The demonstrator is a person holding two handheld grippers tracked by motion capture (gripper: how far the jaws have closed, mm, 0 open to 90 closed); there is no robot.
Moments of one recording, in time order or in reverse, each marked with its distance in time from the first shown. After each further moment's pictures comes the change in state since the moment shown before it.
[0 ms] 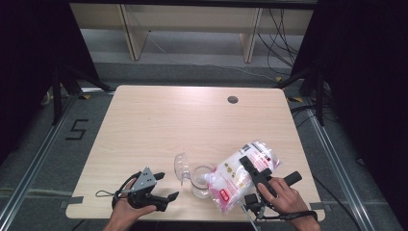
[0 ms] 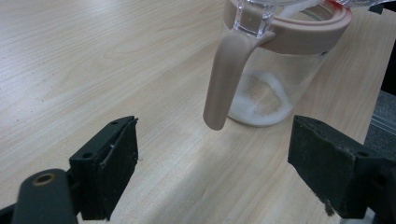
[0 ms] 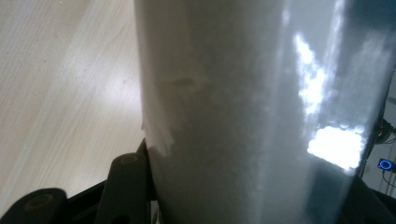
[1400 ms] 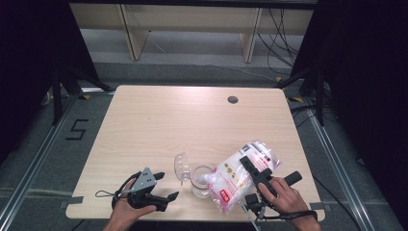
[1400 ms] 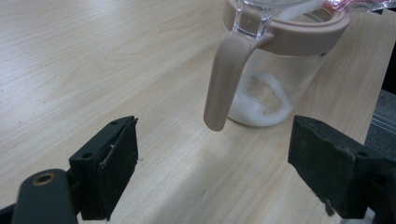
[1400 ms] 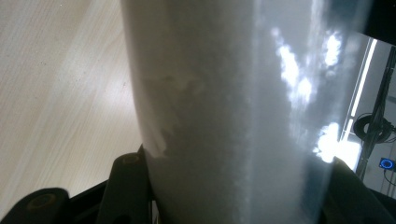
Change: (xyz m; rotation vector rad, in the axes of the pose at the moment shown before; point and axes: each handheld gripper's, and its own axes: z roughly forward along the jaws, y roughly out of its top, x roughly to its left) left arm 0.000 0.000 0.000 -0.009 0.004 -0.001; right arm 0.000 -0.001 0.000 -0.011 -0.018 0.010
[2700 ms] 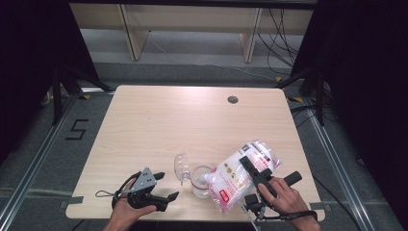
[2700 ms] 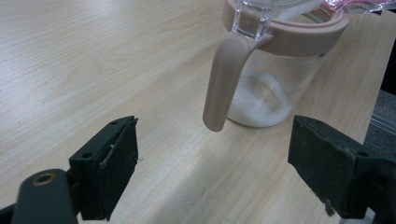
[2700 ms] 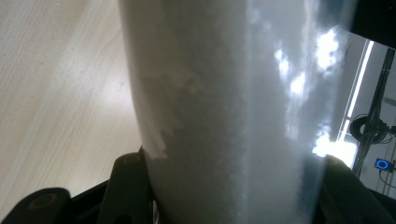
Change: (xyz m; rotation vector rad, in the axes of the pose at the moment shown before) left arm -0.001 0.000 0.000 0.003 -0.002 0.000; right arm 0.000 0.001 -0.001 0.003 -0.016 -0.007
